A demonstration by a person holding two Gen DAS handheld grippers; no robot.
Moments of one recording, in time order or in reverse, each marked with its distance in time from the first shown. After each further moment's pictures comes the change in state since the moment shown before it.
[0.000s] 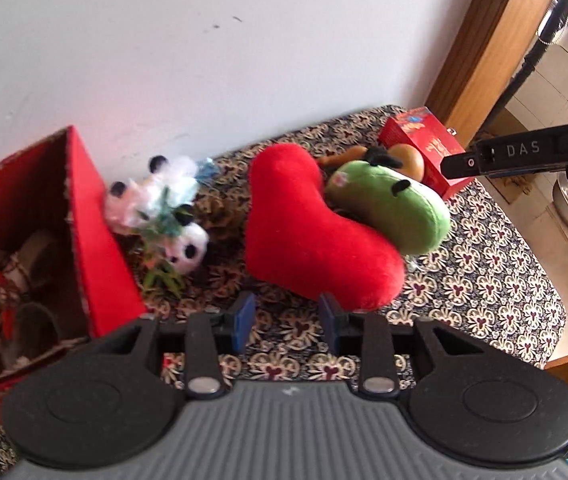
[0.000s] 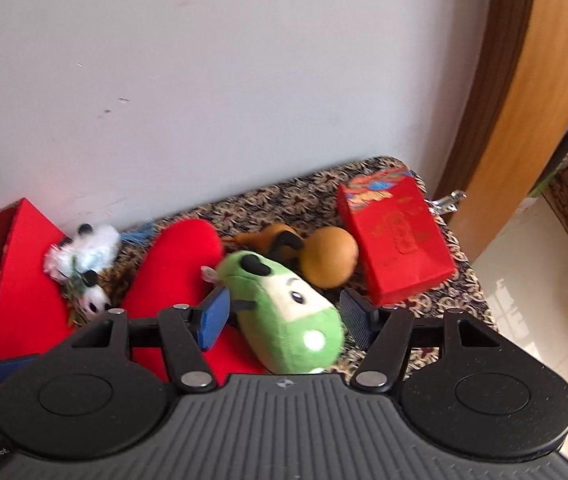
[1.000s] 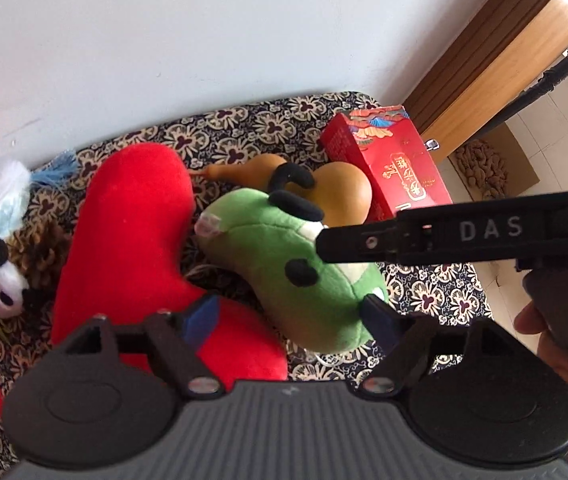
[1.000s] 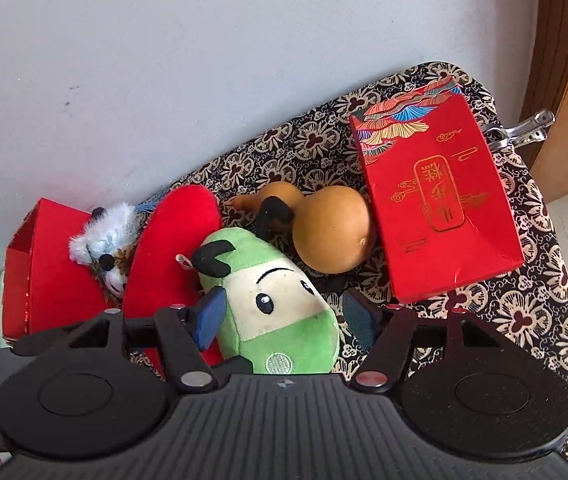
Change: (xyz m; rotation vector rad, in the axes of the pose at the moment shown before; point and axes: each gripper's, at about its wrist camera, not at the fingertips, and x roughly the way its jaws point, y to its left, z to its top) left arm 0.127 -0.073 0.077 -0.168 0.112 -0.092; right arm 0.106 -0.067 0.033 0.081 0.305 0.407
